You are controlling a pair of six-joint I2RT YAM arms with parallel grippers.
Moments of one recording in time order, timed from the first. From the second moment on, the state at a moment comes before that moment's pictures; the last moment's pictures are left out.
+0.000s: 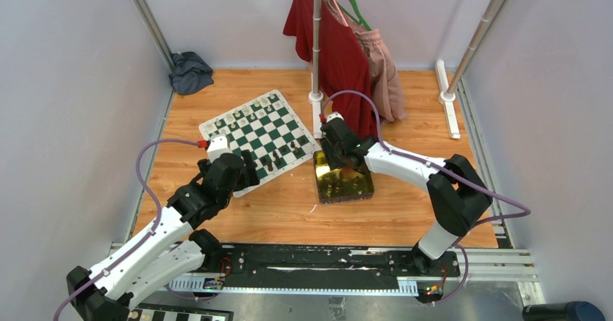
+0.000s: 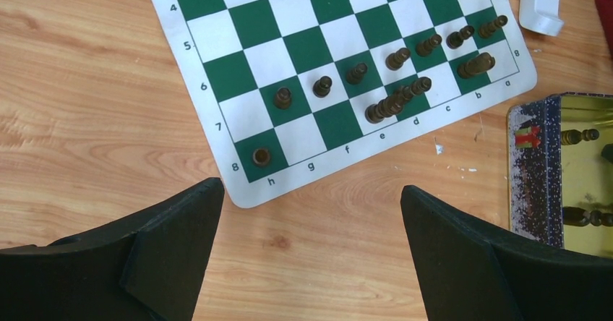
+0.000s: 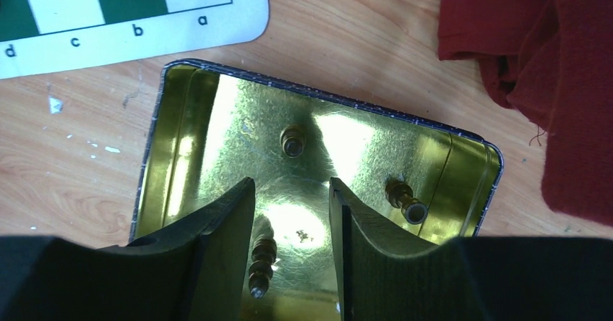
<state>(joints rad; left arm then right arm) -0.67 0.70 0.61 -0.62 -0.57 -0.67 0.76 1.62 1.07 -0.36 0.26 0.24</state>
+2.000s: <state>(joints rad) -0.67 0.83 0.64 -0.54 -0.59 -0.64 0.66 1.75 1.07 -0.29 0.11 0.22</state>
